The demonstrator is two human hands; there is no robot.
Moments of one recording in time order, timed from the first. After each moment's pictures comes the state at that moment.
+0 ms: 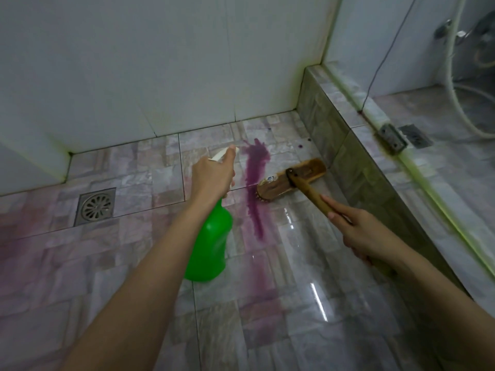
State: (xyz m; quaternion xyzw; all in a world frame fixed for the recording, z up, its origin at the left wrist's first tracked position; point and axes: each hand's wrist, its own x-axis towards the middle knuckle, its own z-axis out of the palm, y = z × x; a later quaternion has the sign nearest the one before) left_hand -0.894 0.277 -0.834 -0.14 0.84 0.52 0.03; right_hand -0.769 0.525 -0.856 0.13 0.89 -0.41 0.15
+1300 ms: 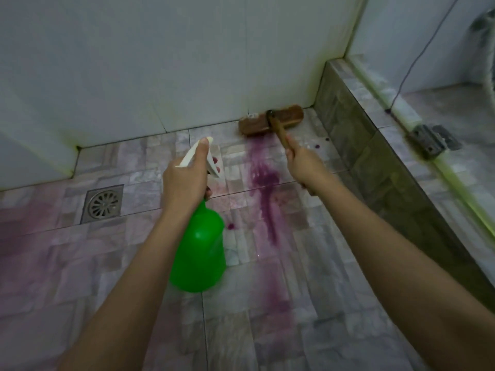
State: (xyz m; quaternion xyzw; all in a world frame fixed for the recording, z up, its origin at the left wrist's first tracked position) left_hand -0.886 0.226 -0.826 -0.19 0.79 0.58 -0.02; right_hand -0.927 0.442 -0.861 0.08 0.95 -0.29 0.10
